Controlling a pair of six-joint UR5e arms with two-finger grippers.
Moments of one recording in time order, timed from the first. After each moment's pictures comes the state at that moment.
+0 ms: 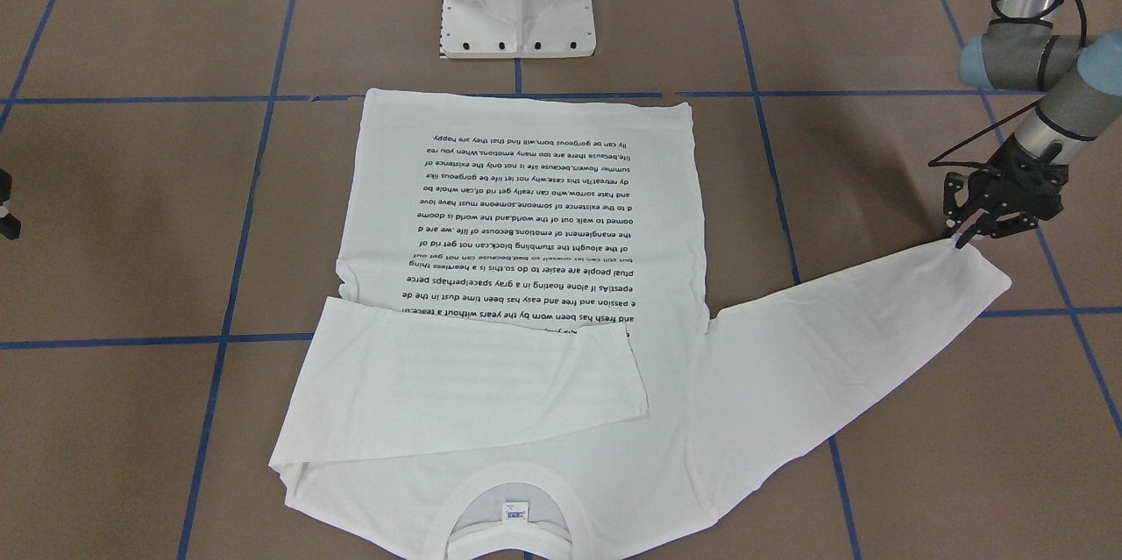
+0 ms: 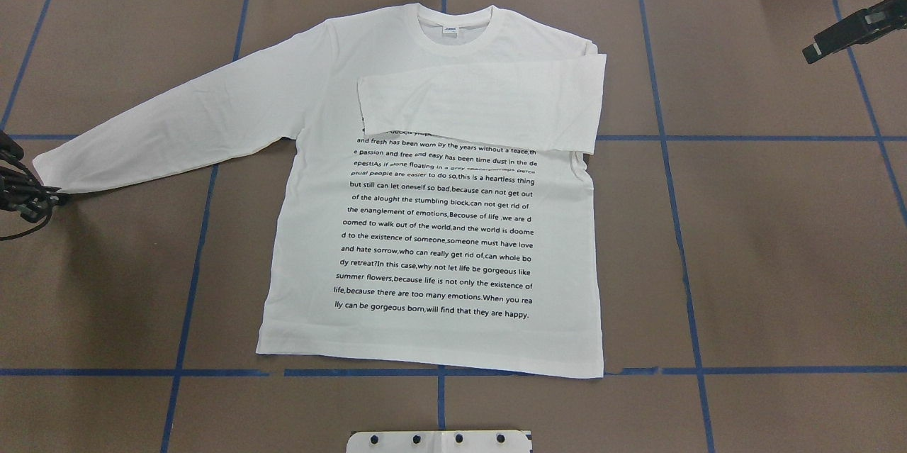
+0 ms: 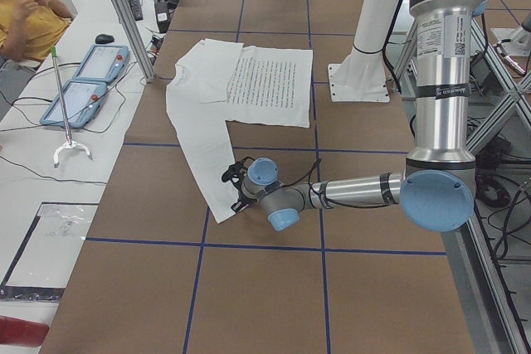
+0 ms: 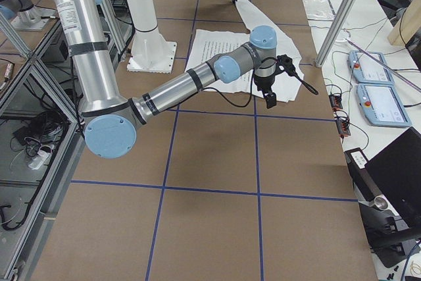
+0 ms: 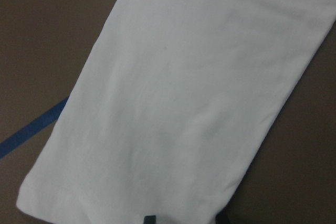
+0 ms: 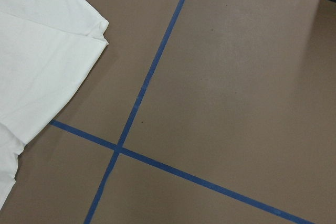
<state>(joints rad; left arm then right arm) -0.98 -1.51 -1.35 -2.72 -2.08 -0.31 1.28 -1.34 1.86 -1.53 2.28 0.23</state>
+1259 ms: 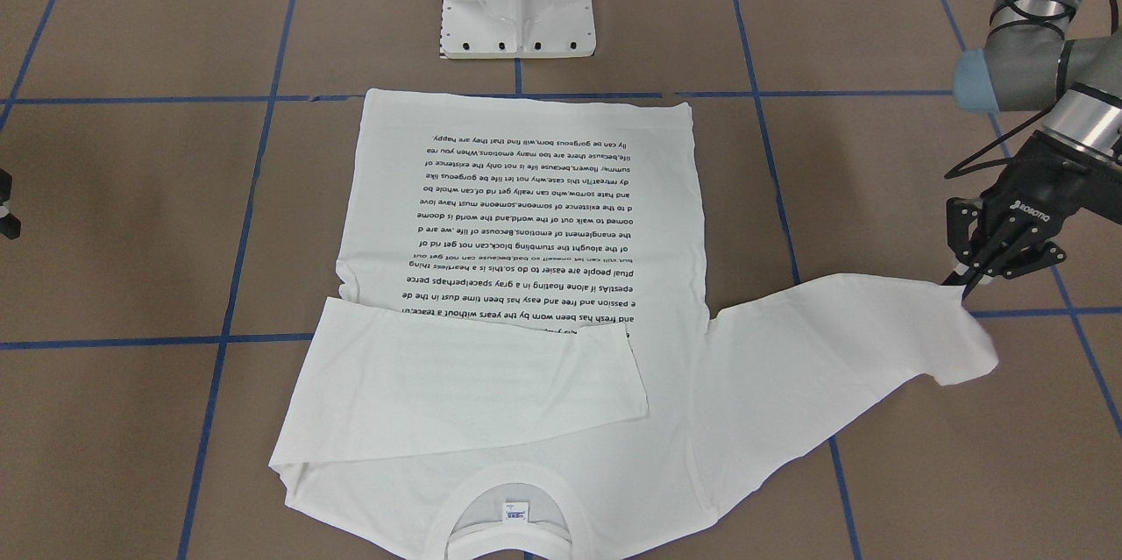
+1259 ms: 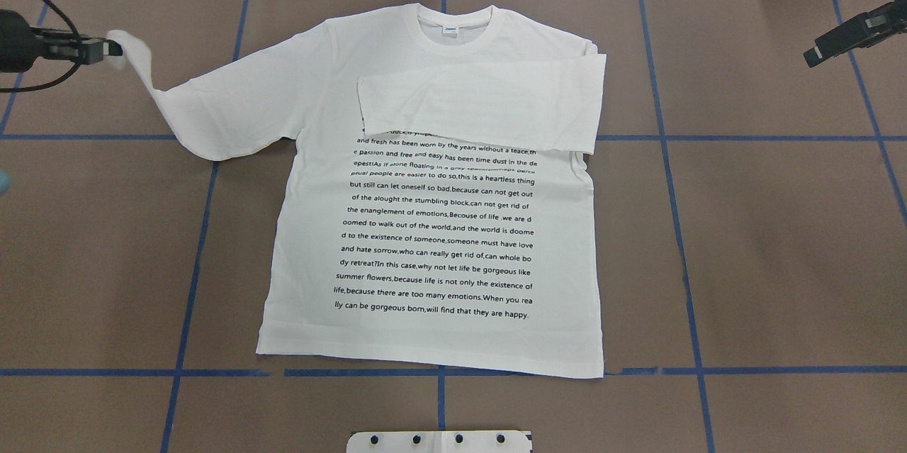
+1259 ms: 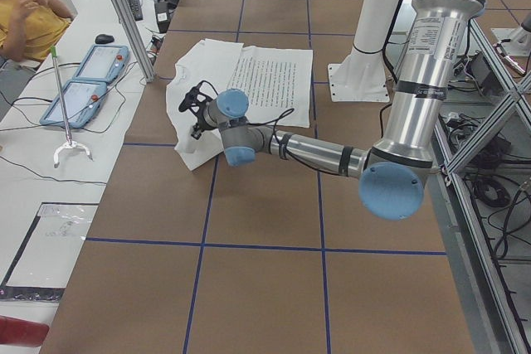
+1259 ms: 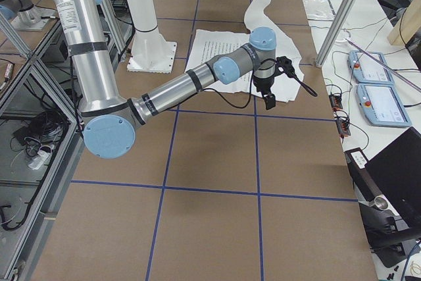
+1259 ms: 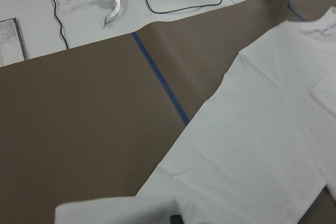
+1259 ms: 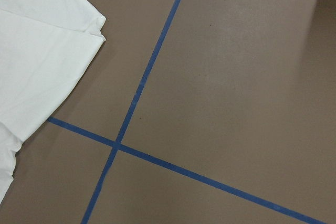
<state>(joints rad) -1.11 -1.83 -1.54 -2.65 -2.07 -0.85 1.28 -1.35 1.87 -1.53 2.28 0.24</state>
